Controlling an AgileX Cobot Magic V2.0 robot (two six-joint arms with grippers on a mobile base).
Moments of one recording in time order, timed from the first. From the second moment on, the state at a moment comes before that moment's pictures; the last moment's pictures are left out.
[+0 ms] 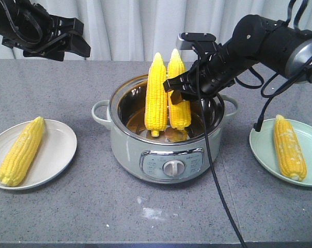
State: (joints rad) left arm -0.14 1.78 -1.92 -0.41 1.15 0.09; right arm 0.31 1.94 -1.78 0.28 0.94 -0.22
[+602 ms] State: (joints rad) left arm -0.18 1.78 -1.92 -0.50 1.14 0.11; right arm 0.31 1.57 -1.78 0.21 0.91 -0.25
